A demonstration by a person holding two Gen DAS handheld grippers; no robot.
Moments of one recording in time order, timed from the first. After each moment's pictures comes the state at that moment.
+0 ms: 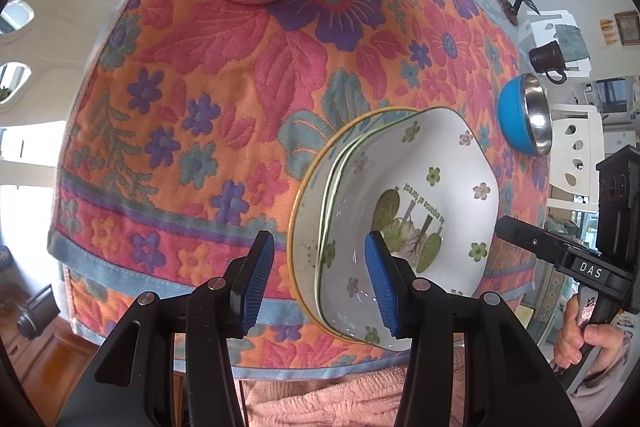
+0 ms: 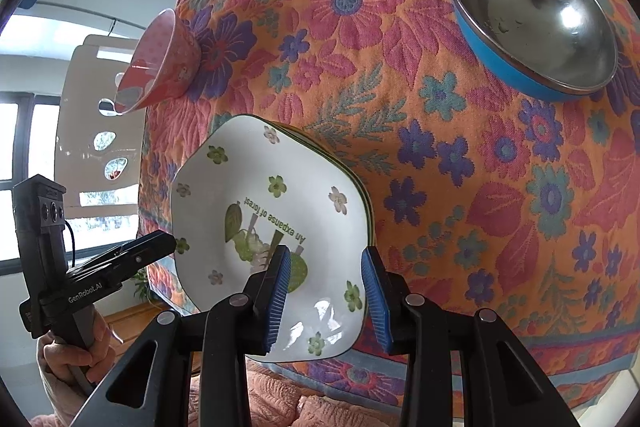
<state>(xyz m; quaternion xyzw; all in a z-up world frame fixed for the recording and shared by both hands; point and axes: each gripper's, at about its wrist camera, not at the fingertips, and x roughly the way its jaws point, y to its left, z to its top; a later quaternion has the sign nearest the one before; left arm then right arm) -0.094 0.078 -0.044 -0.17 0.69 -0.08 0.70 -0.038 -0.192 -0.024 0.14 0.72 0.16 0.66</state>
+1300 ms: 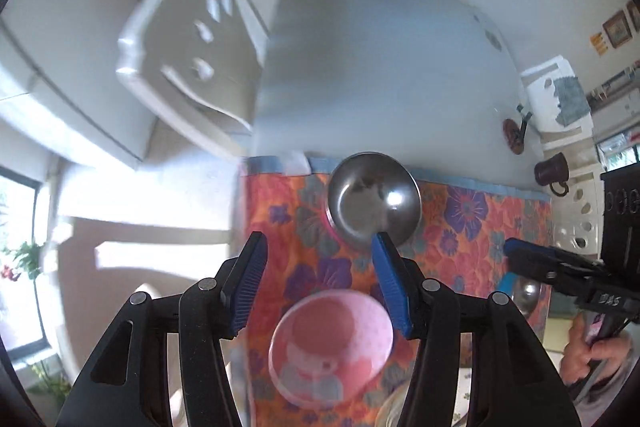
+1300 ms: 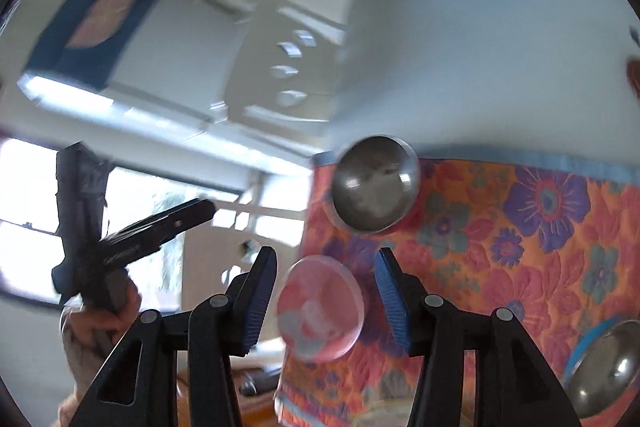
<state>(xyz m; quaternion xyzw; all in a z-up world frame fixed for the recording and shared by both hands) 0.219 0.158 0.078 -0.06 0.61 -0.11 0.78 0.222 -0.092 0.081 0.24 0.61 0.23 0.72</state>
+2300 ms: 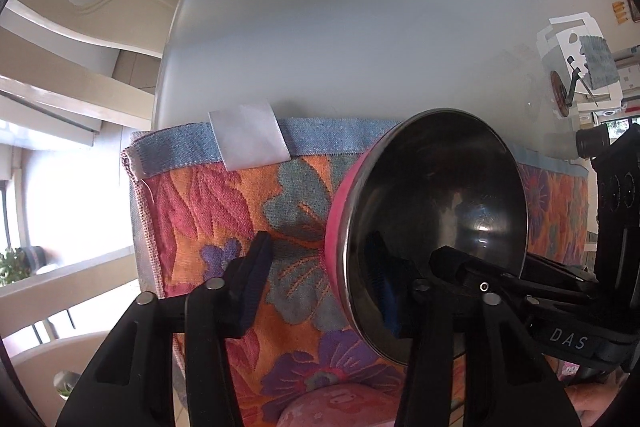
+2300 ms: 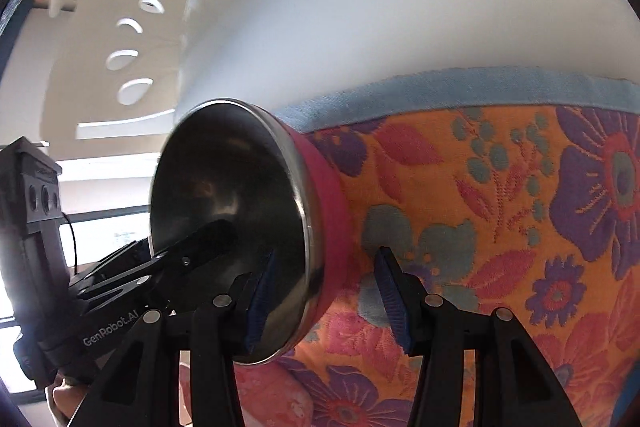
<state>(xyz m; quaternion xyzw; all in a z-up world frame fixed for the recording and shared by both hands) 0.269 0.109 -0.076 -0.05 0.69 -0.14 0.71 0.281 -0.056 -0.086 0.24 0.70 0.10 0.66</state>
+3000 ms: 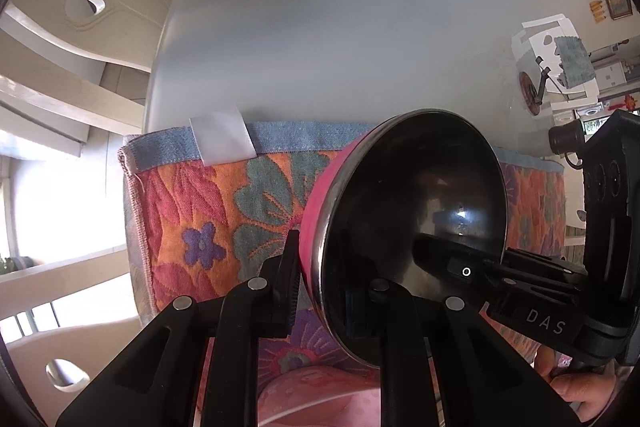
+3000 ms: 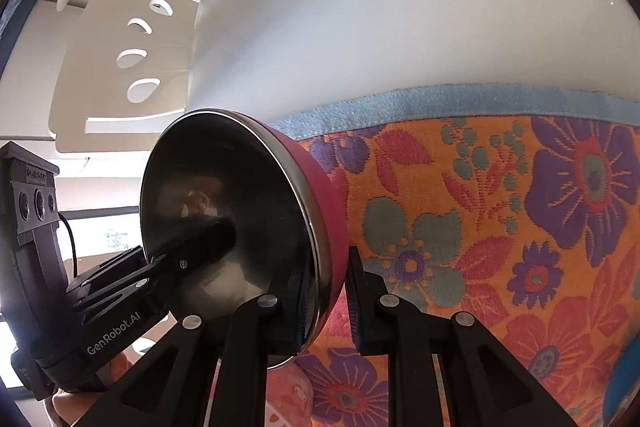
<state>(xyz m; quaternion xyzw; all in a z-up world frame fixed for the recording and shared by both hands) 0.259 0.111 -0.048 -0.06 0.67 -0.17 0.72 0.271 -0.058 -0.059 0.22 0.69 0.10 0.68</state>
